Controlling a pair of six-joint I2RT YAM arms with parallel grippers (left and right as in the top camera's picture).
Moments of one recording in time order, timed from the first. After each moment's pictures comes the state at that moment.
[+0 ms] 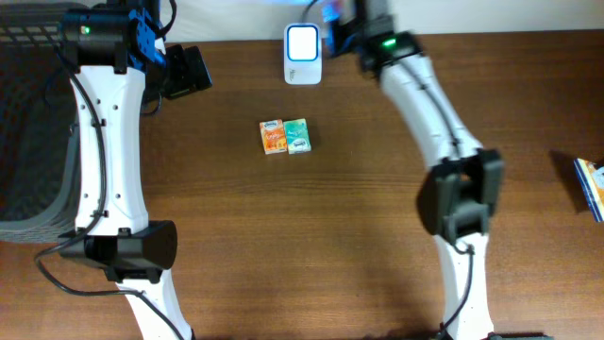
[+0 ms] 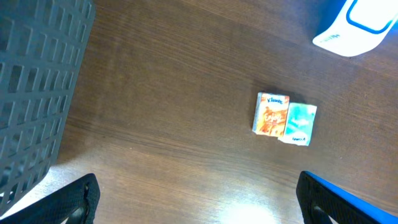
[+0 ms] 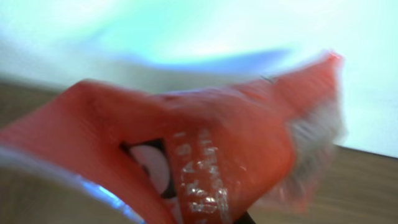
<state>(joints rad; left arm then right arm) -0.07 2.10 2.59 -1.69 -0.04 -0.38 0.23 2.36 2.32 -0.57 -0.01 0.07</state>
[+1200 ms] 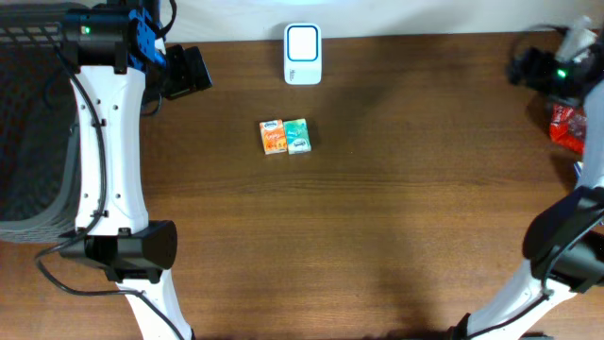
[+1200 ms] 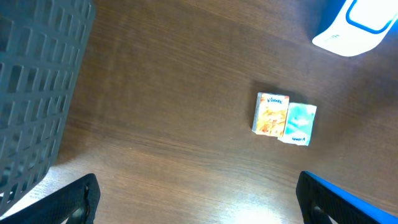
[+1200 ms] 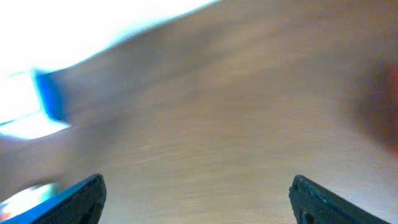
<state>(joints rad) -0.07 2.10 2.59 -1.68 -0.04 -0.38 -0.40 2.02 1.98 -0.94 -0.45 0.03</state>
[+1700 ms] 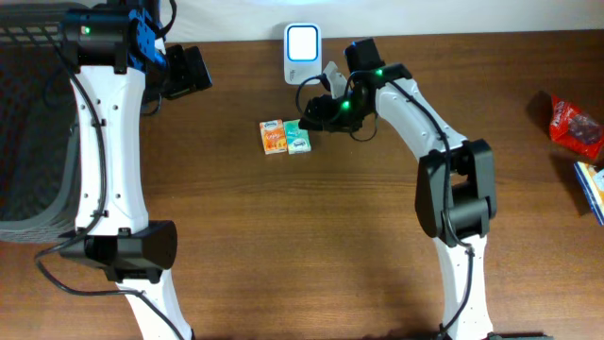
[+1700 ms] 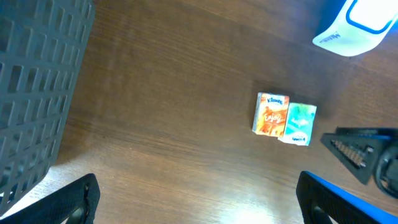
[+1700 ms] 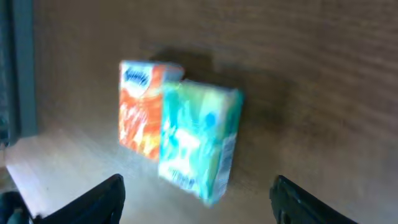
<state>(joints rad) -0.07 2.10 2.59 -1.68 -0.04 -0.38 0.28 2.38 1.98 -0.82 -0.63 0.18</state>
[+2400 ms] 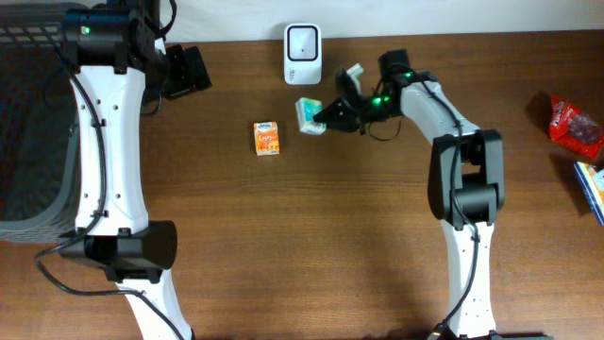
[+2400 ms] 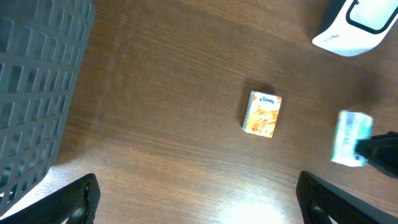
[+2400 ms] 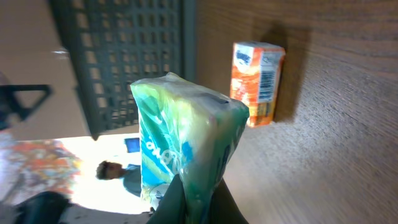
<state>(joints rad) -0.07 2.10 2.59 -1.68 -0.04 -0.38 0.13 2.49 1.98 -0.81 -1.35 0.23</state>
